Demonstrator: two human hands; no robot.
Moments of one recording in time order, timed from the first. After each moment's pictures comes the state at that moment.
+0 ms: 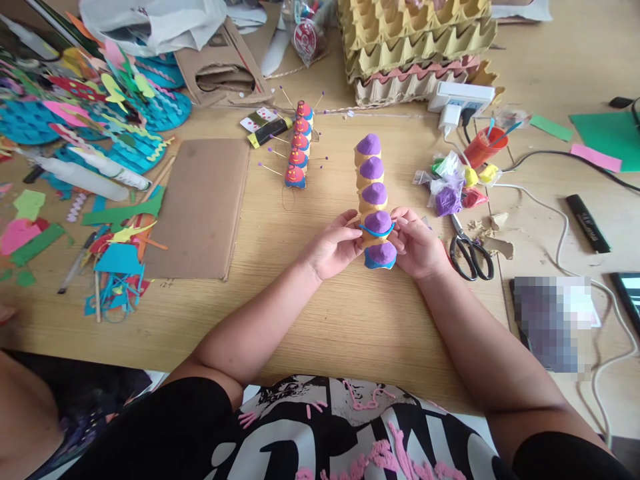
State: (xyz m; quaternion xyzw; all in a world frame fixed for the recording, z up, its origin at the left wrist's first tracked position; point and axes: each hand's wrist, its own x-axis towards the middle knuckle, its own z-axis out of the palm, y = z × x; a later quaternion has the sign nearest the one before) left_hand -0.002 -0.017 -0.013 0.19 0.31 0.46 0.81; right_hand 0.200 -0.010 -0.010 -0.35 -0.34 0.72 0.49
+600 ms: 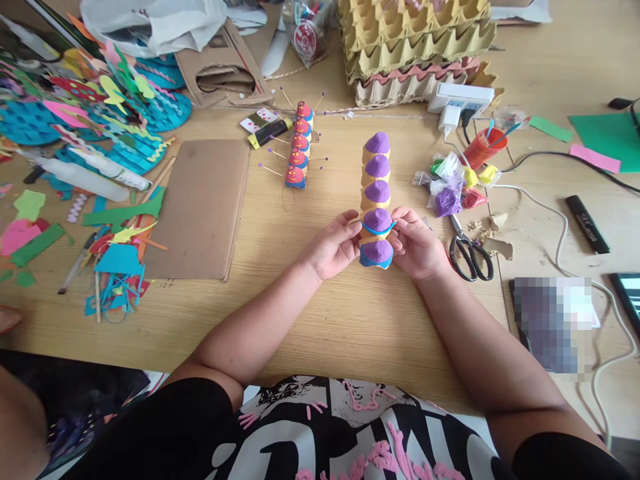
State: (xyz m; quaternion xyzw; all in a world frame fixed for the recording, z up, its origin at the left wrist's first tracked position) left_hand -0.003 -0.017 -0.018 0.21 0.32 0.47 0.80; right_hand 0.200 -0.013 -0.008 -0.32 -0.34 0.73 0.49
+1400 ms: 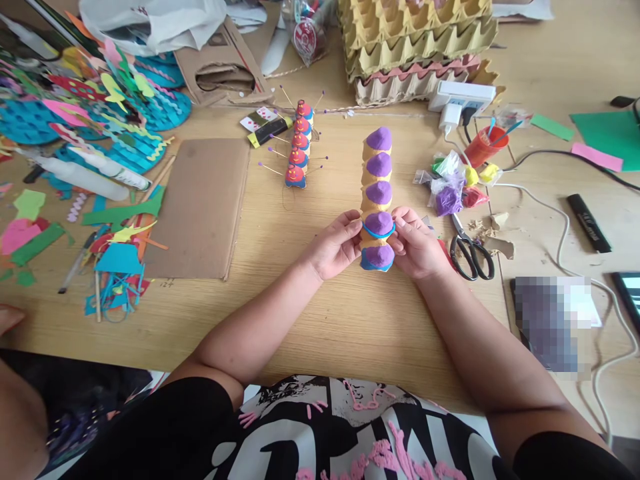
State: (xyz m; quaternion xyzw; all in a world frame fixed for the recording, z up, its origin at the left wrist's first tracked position) left_hand 0.001 -0.019 -0.009 0.13 0.27 0.45 0.84; right_hand 0.196 -0.015 -0.009 -0.33 -0.37 0.71 0.50
